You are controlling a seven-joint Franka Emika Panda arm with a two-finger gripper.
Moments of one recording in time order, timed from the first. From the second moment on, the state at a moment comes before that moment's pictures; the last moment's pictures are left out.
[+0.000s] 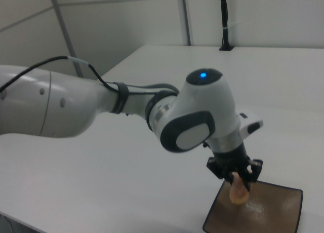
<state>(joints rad) -0.39 0.22 -0.18 -1.91 0.03 2.33 -0.80</state>
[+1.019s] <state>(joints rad) -0.39 0.30 -0.22 -1.96 0.01 2.42 -0.81</state>
